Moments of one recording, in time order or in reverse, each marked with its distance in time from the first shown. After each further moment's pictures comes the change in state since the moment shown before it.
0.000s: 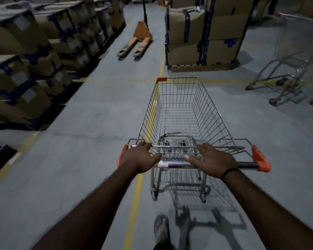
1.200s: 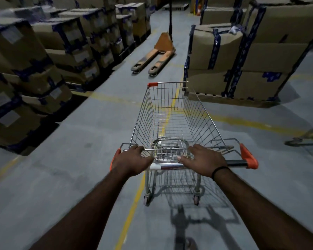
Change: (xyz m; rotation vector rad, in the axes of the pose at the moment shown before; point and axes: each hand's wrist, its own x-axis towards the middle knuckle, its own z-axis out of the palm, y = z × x) left_hand 0.625 0.004 -0.174 -0.138 0.034 -0.274; right_hand 0.665 0.083 -0.237 -0.076 -0.005 -0.242
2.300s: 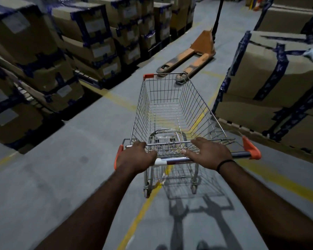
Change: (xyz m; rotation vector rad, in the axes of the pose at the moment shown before) left_hand 0.467 0.050 -0.137 -0.167 0.110 -0.303; right_hand 0.557 0.083 -0.155 -0.096 0.014 -0.266
